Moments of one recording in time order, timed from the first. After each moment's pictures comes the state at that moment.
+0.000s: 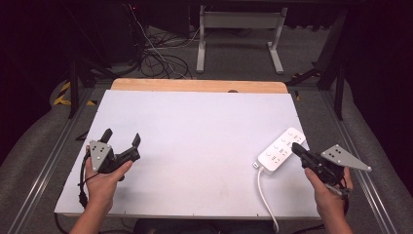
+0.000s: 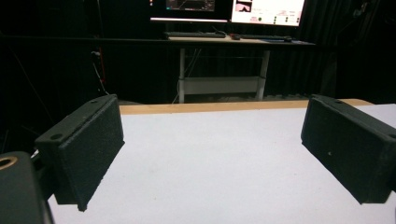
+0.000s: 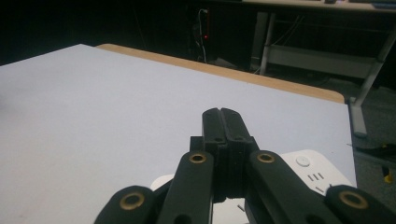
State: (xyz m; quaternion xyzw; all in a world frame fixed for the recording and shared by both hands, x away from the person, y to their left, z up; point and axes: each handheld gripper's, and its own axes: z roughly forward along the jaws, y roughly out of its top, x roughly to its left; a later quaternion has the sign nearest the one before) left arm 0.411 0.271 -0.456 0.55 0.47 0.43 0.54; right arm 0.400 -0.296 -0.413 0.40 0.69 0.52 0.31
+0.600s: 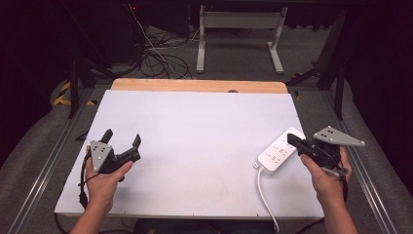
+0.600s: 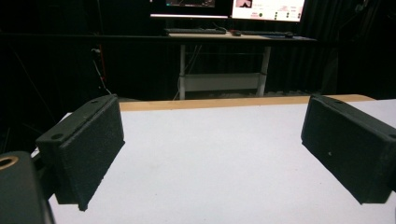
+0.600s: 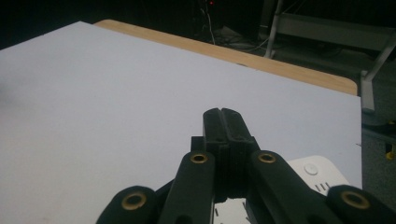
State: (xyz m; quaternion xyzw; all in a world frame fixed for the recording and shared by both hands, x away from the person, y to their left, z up) left arm 0.410 0.270 -0.457 0.56 0.48 0.43 0.53; right arm 0.423 -0.275 -0.373 0.42 0.73 0.46 0.27
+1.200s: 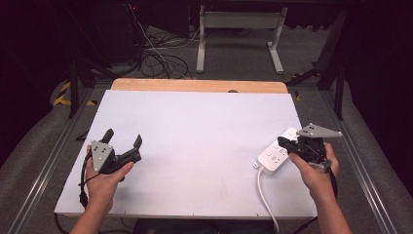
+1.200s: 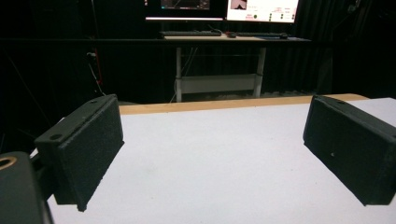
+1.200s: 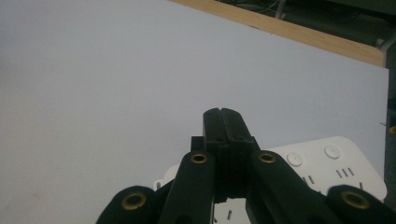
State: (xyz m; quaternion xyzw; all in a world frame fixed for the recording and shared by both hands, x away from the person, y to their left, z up) left arm 0.410 0.269 -0.457 0.56 0.47 0.43 0.53; right arm 0.442 -0.257 -0.387 0.42 0.78 0.40 0.24
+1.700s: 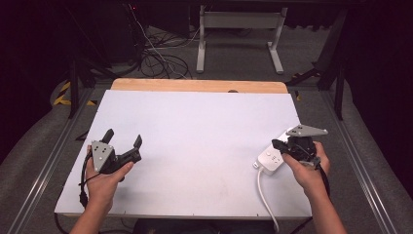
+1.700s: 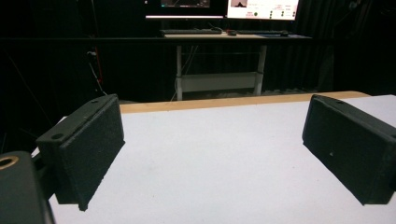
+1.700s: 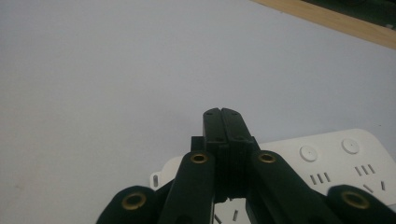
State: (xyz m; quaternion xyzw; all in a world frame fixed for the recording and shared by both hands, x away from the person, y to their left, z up) left arm 0.410 0.269 -0.457 0.56 0.47 0.43 0.53; right arm 0.455 -0.245 -0.403 0.42 0.80 0.36 0.23
